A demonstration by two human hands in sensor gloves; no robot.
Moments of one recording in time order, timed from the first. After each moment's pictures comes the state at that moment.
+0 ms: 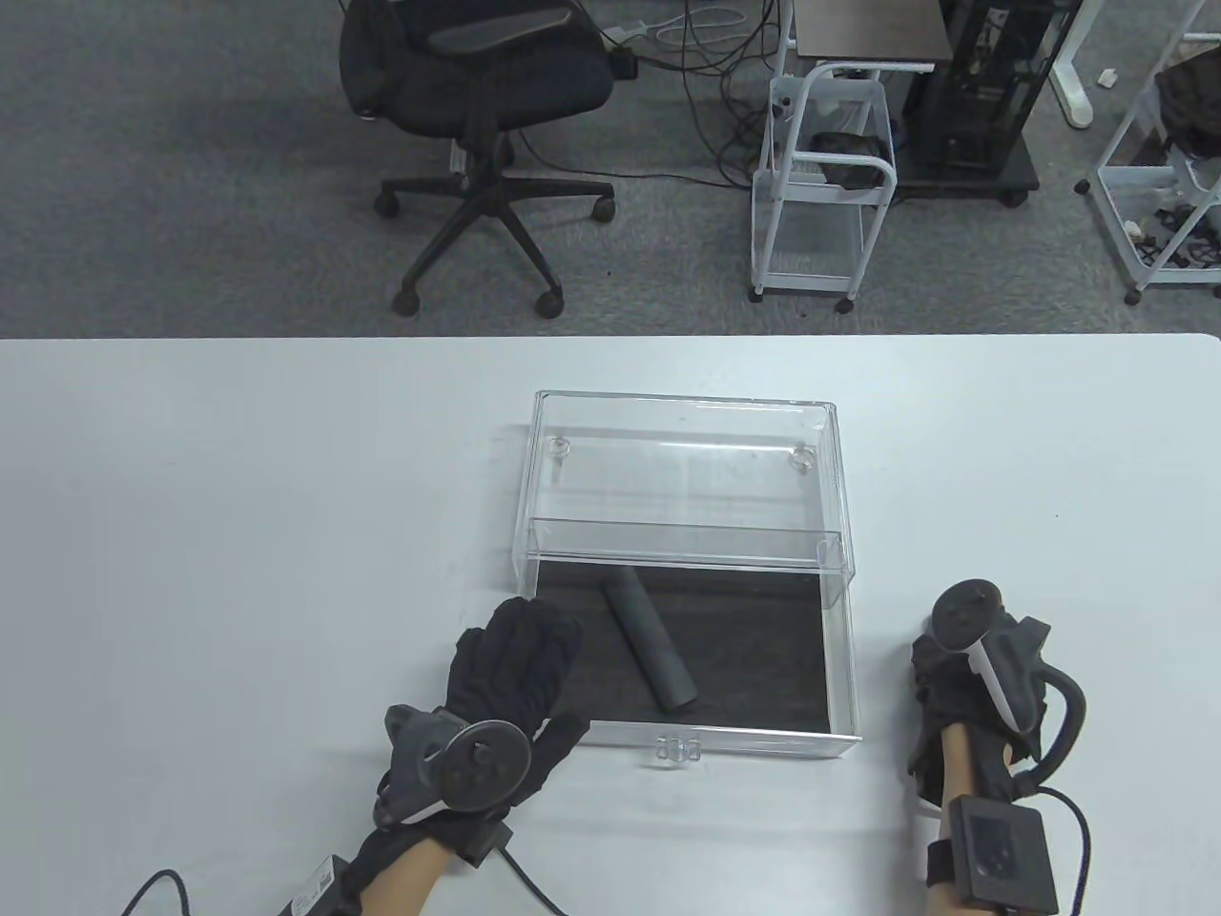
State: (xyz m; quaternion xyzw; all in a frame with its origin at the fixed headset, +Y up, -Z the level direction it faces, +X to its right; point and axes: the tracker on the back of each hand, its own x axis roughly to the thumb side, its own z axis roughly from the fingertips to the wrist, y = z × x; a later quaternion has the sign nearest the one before) left_hand -0.153 -0.714 -0.180 0.06 -0.24 0.16 0.96; right_hand 0.295 -0.756 -0.244 -0.28 0.08 0.95 0.08
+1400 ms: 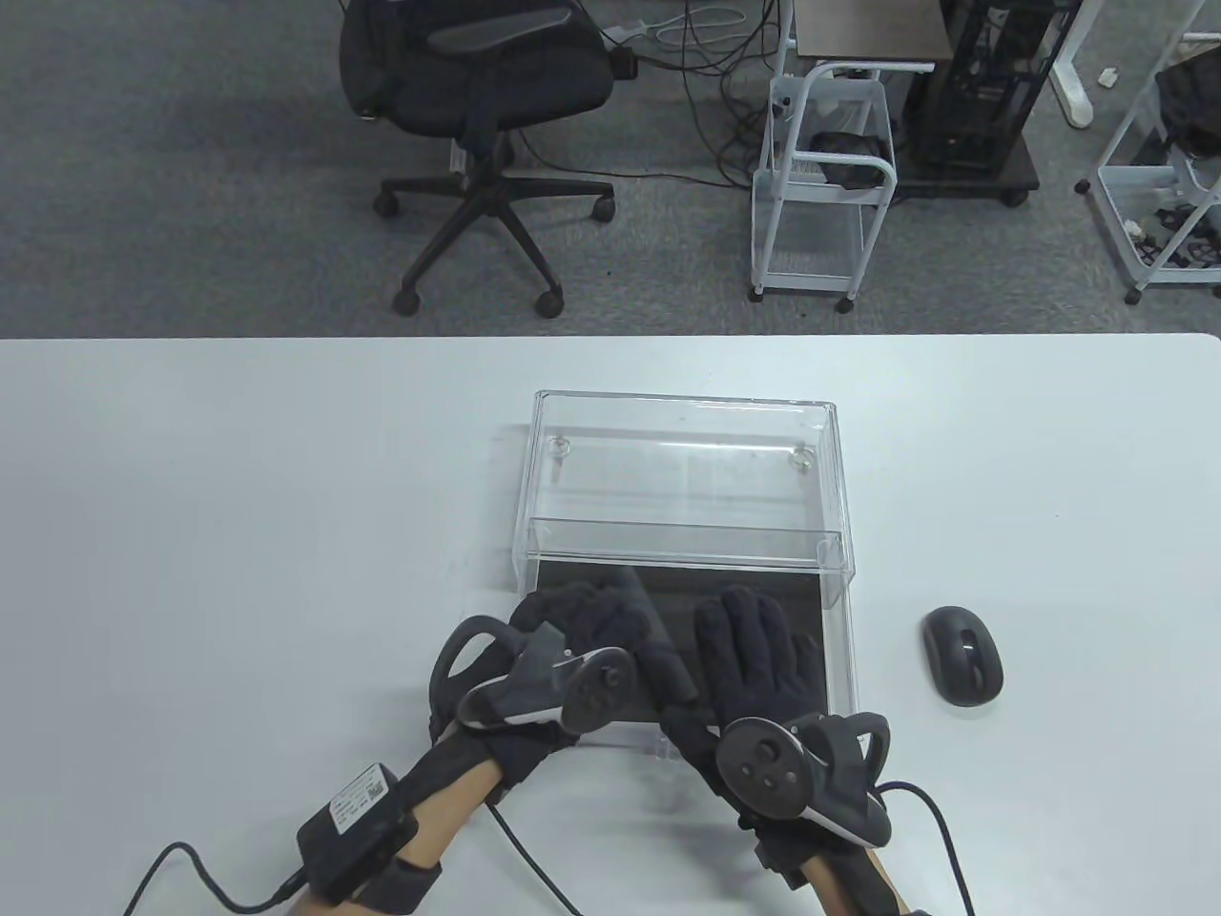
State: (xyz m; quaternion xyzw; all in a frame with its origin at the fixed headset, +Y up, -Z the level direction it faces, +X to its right) left_hand -0.073 -0.685 -0.235 -0.12 -0.32 -0.10 0.93; right_hand 0.102 -0.674 -0.160 0.15 -0.06 0.98 0.14
